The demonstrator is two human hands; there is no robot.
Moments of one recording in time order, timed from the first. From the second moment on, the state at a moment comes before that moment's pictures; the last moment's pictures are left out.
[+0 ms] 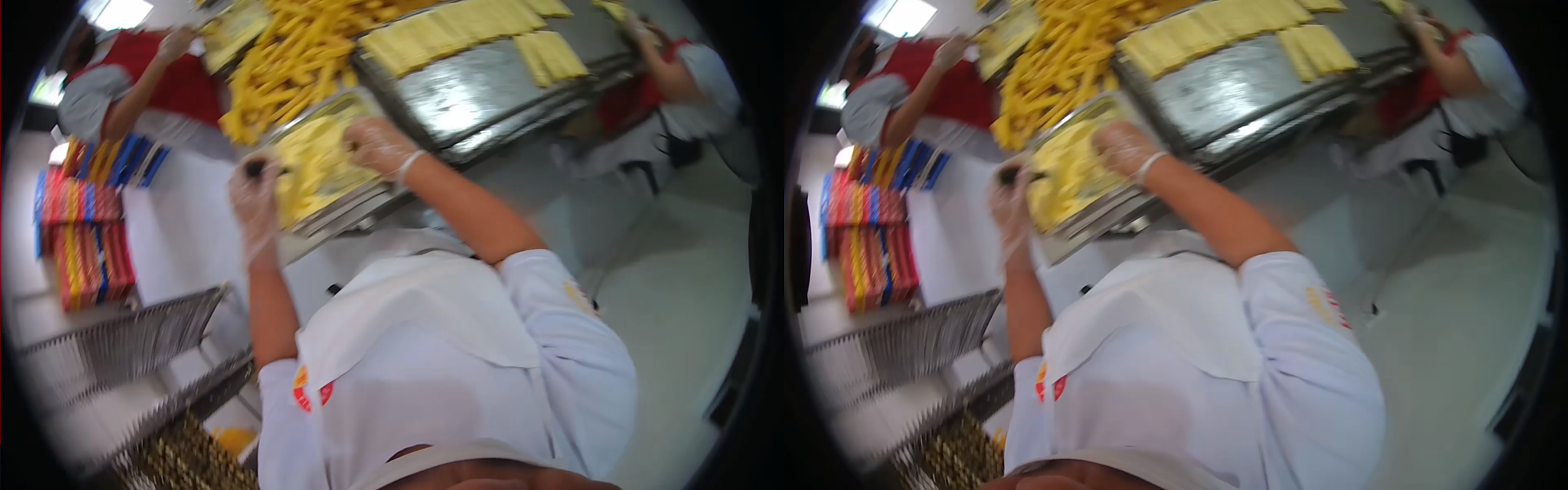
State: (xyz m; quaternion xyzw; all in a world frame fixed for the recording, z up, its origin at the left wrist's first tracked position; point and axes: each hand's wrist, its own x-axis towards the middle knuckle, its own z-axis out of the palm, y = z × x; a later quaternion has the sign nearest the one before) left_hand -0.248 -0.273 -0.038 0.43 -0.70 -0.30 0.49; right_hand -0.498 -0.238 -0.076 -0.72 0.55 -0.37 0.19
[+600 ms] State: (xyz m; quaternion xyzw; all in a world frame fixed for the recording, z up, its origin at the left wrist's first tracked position) left_hand -0.258 -0.249 -0.010 0.50 -0.57 -0.35 0.54; right_hand -0.760 -0.169 -0.087 -0.25 0.76 -0.60 0.01
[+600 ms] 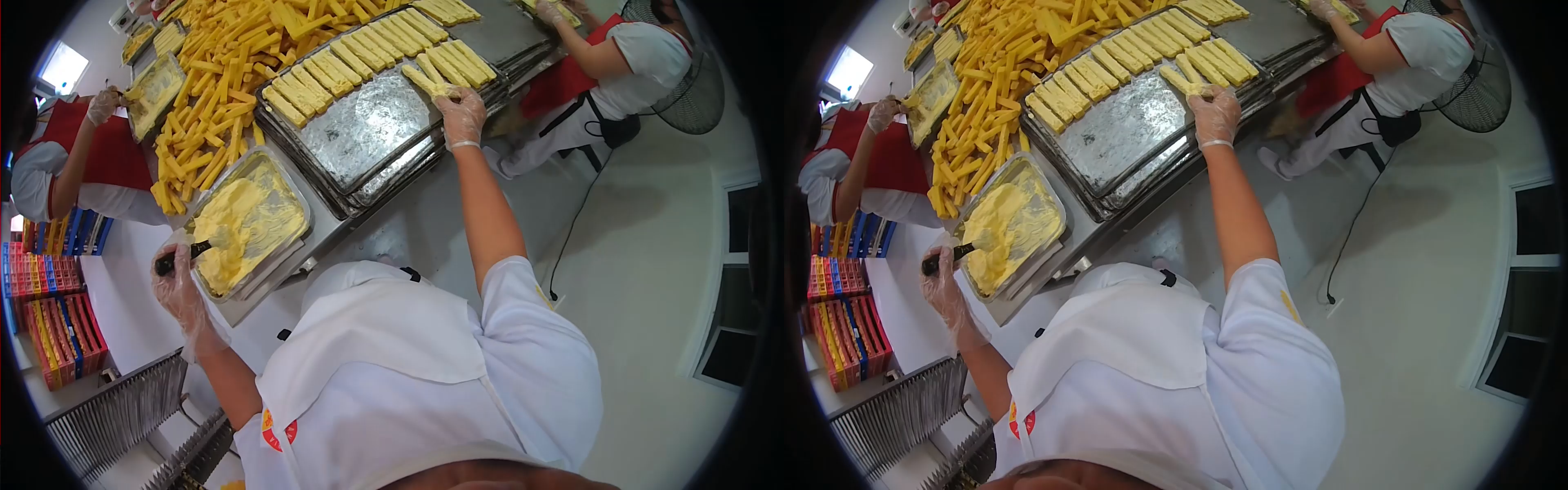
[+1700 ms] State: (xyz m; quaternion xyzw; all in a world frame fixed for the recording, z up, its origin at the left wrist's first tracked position) left_hand -0.116 -0.185 0.049 0.56 -0.49 -0.22 0.63; right_hand -0.470 -0.444 -0.064 -0.67 0.71 -0.20 0.07
